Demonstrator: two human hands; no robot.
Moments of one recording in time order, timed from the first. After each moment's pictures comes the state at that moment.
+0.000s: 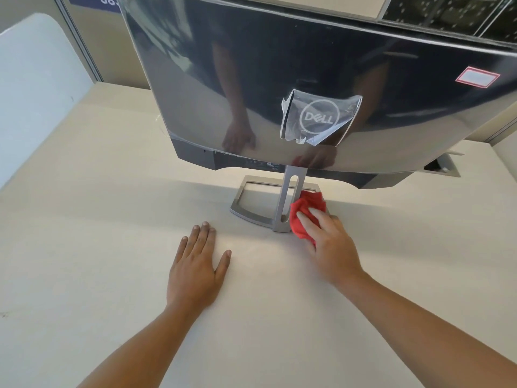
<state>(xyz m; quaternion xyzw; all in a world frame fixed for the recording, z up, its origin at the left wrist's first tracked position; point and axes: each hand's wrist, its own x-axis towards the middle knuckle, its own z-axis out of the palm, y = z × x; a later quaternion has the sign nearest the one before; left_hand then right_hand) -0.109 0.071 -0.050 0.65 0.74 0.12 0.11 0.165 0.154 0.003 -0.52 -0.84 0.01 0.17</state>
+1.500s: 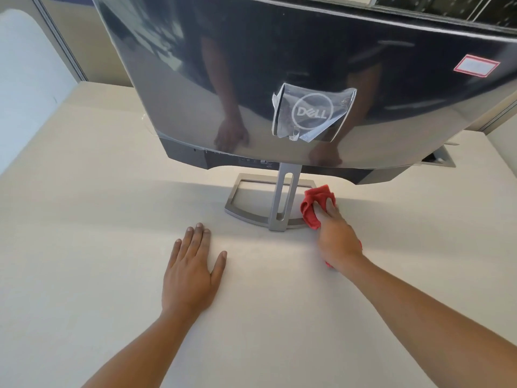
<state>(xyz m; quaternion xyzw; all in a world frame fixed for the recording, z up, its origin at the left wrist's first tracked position) -0.109 0.070 -0.051 0.65 0.75 0.12 0.10 0.177 0.183 -0.005 -0.67 -0.72 0.17 0.01</state>
